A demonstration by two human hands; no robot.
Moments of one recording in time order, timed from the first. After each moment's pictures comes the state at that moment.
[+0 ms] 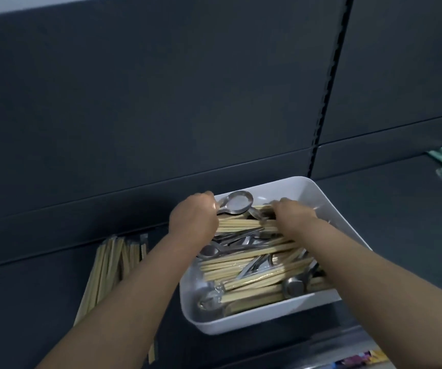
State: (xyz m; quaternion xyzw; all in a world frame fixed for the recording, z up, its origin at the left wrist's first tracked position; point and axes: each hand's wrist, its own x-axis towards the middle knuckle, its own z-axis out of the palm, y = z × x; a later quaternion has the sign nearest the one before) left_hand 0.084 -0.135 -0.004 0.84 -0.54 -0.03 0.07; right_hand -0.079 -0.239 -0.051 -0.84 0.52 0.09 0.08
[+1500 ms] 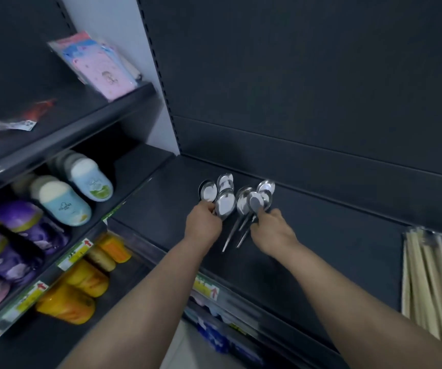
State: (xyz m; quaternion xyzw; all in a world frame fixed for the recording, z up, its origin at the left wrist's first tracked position) left_hand 0.497 0.295 -0.077 0.91 -0.06 -0.12 0.40; right_hand 0.420 0.172 -0.070 -0.92 0.27 0.09 0.28
